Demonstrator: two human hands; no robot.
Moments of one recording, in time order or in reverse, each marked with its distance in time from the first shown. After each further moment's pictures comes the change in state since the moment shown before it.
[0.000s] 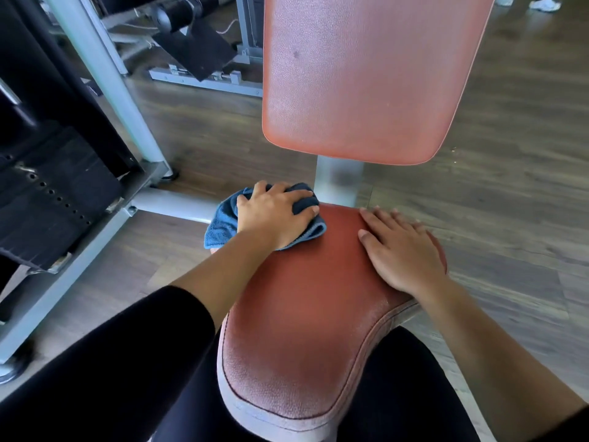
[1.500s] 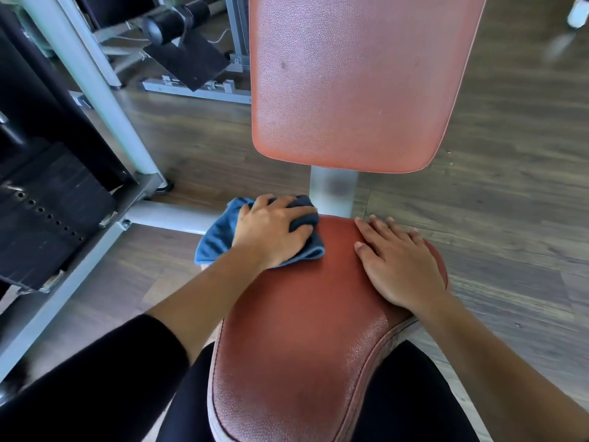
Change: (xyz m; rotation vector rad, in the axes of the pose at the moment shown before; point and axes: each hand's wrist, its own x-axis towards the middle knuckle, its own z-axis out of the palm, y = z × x) left_hand 0.008 -0.001 0.007 -0.030 0.048 0.149; right_hand 0.001 -0.002 0.000 0.000 0.006 0.002
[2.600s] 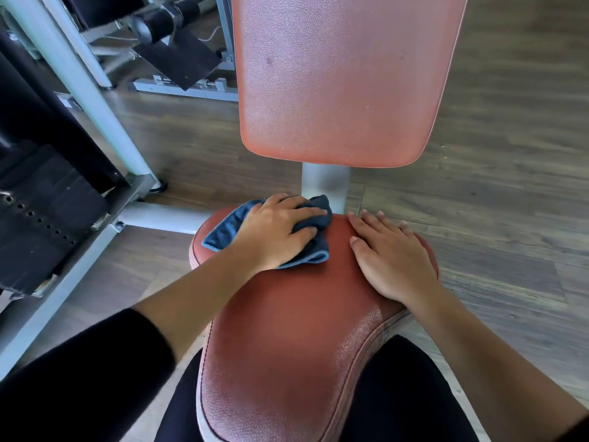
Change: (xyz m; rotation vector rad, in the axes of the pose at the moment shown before) left_hand 0.003 0.001 0.011 -0.110 0.000 0.242; right_hand 0.002 0.005 0.001 0.059 0.011 -0.024
